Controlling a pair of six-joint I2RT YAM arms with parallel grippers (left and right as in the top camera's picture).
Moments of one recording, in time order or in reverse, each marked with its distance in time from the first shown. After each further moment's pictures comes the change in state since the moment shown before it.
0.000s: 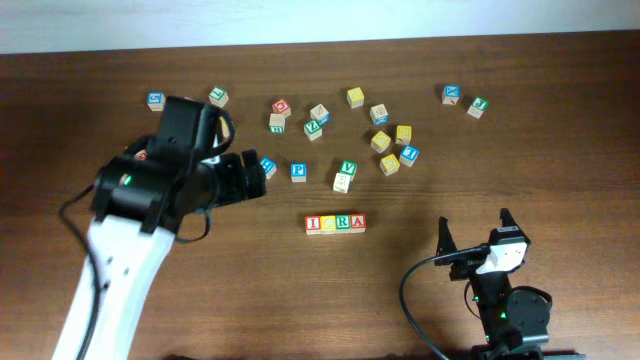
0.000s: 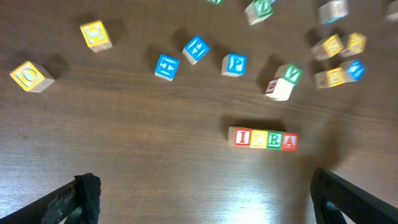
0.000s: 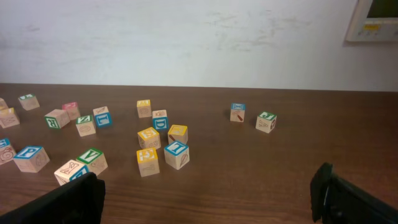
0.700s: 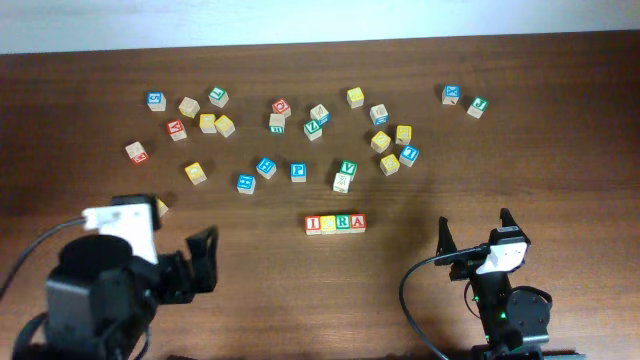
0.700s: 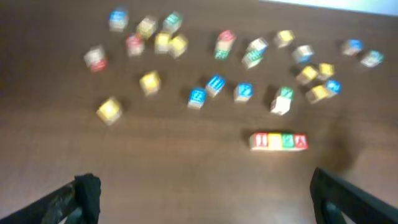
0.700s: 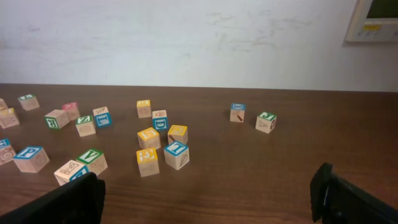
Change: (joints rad) left arm 0.014 -0.544 -0.127 -0.062 -0.120 0.169; right arm 0.000 -0.001 0.000 0.000 0.001 0.001
